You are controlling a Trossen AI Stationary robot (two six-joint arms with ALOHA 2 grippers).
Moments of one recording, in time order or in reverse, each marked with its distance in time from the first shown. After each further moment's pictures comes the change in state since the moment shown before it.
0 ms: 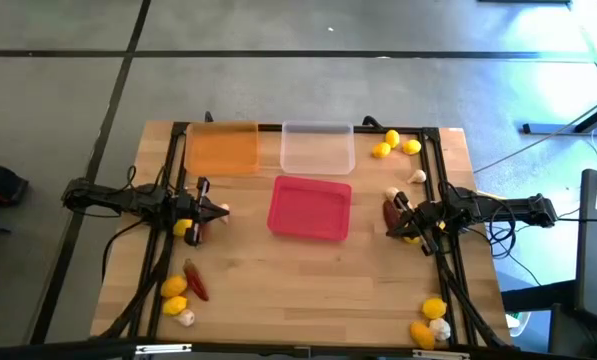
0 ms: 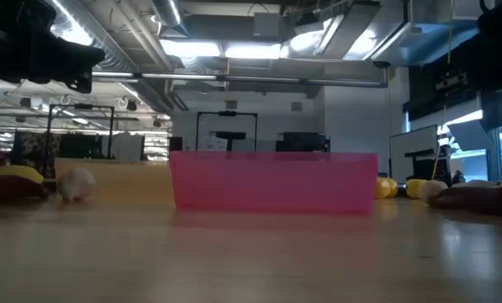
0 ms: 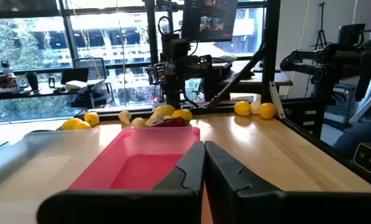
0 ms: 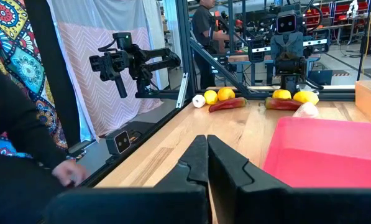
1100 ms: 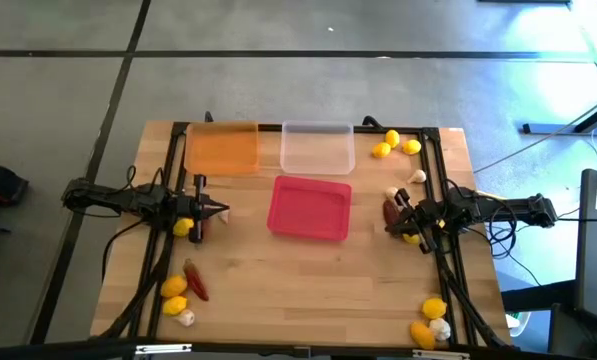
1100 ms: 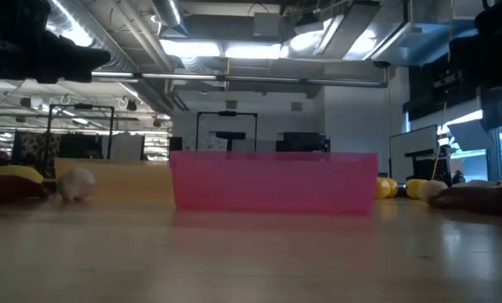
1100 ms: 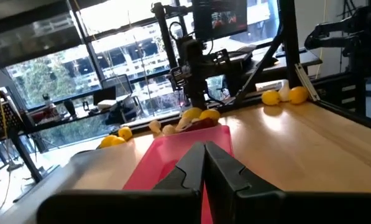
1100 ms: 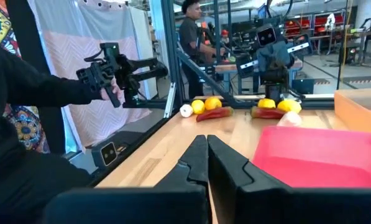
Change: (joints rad) left arm 0.002 0.000 0.000 0.012 -0.072 0.211; right arm 0.000 0.000 -0.003 0.047 0.095 0.001
